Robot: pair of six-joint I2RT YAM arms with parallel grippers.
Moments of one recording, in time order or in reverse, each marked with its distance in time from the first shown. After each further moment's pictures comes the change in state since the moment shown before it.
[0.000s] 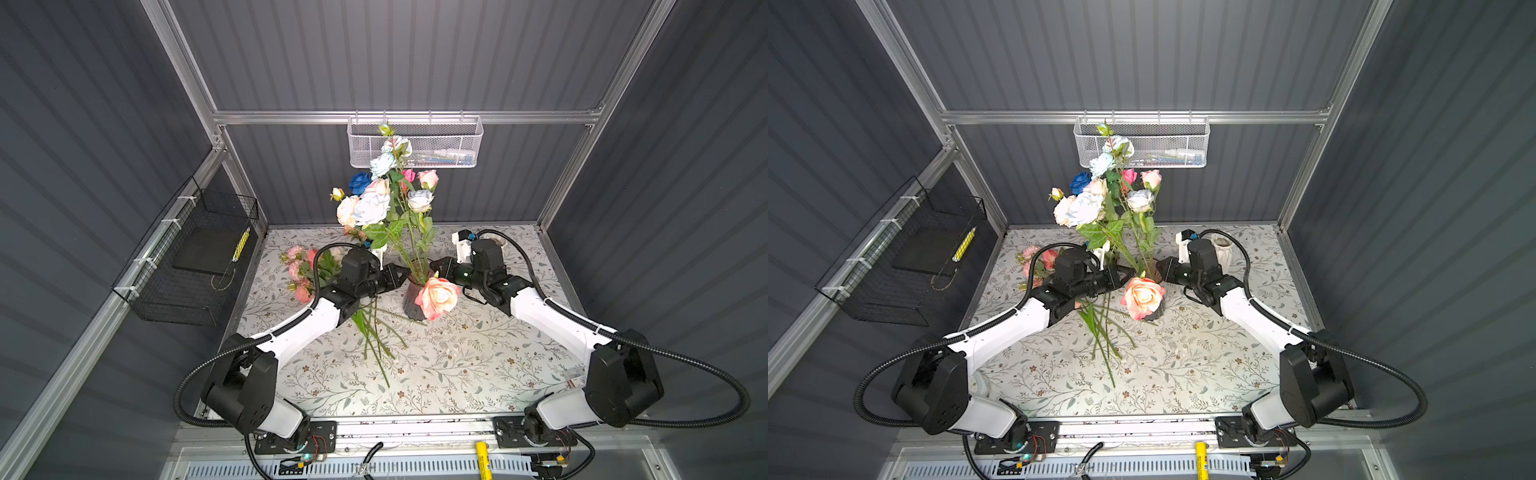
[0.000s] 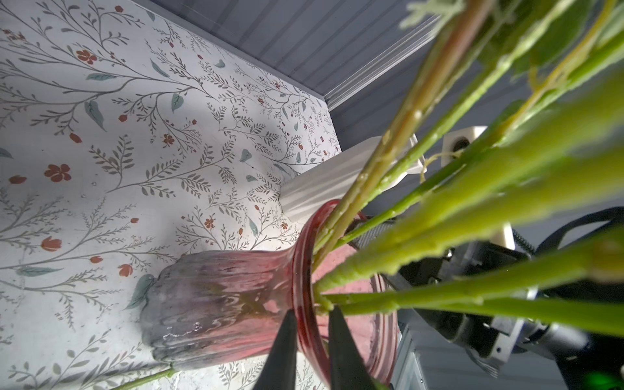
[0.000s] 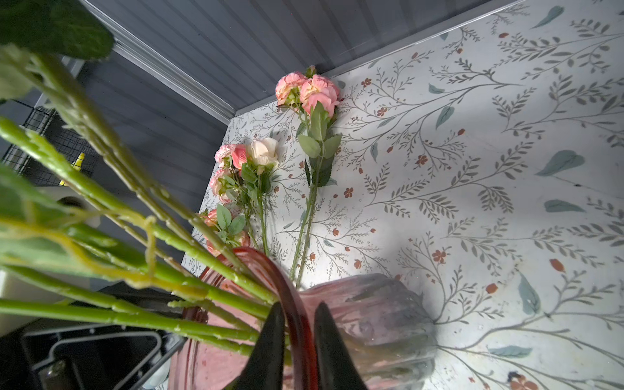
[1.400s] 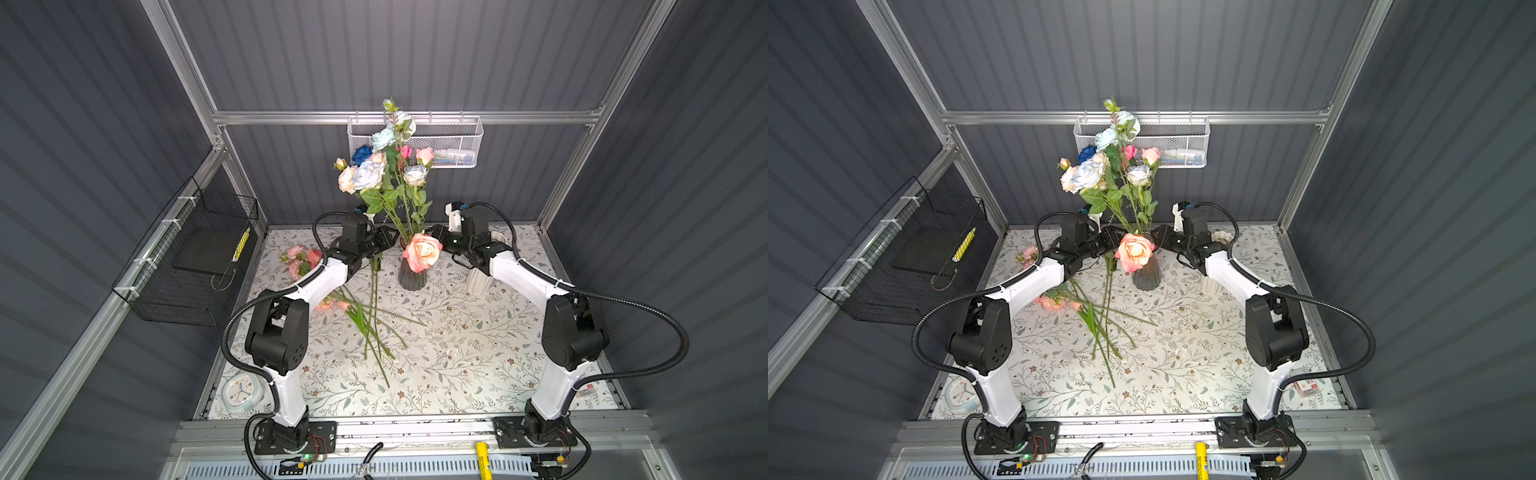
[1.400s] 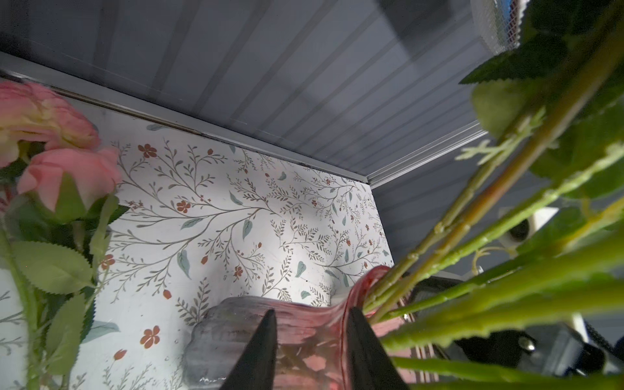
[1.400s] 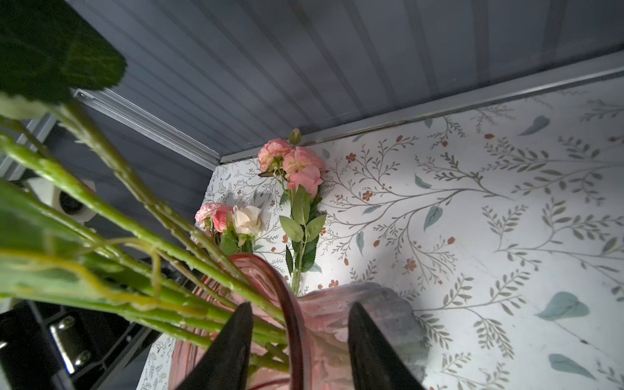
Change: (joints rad) left arm 0.165 0.365 0.436 -0.077 -0.074 0.073; right arm -0.088 0.359 0.422 -0.025 -0.015 -0.037
